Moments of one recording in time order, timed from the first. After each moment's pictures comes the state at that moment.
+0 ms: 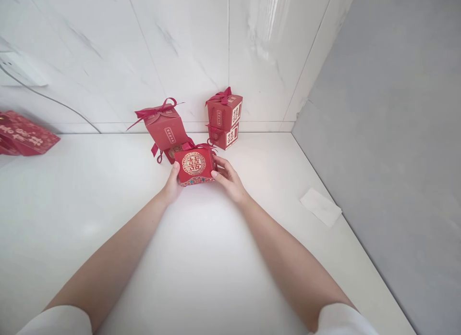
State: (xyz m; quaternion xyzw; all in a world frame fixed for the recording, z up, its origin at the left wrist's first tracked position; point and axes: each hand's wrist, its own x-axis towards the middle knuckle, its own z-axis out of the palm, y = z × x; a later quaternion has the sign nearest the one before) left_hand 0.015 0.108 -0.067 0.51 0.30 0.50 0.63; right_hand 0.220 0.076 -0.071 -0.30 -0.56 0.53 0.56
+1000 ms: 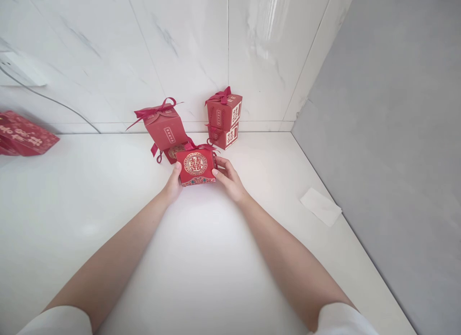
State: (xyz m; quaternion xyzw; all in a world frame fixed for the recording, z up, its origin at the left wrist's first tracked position) left_hand 0.012 0.114 -0.077 0.54 0.31 0.50 0.60; right_hand 0.219 0.077 -0.073 -0.34 -0.54 0.53 0.56
